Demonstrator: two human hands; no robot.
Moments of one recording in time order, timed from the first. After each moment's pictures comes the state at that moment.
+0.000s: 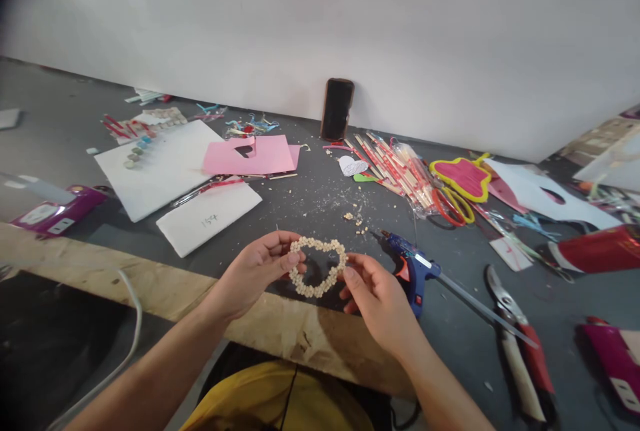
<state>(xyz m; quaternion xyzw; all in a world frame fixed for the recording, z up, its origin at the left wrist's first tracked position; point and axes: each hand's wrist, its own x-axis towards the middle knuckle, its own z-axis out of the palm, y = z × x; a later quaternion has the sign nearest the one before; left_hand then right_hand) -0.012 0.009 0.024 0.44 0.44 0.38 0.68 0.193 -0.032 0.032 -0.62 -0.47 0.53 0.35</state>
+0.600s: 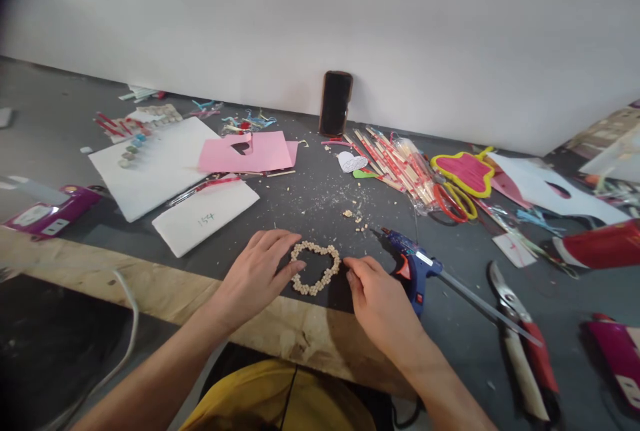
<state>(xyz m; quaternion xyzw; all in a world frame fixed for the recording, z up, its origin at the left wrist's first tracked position) -0.018 0.011 0.011 0.81 0.51 0.23 0.19 0.204 -0.024 0.017 -0.60 -0.74 0.21 0.20</state>
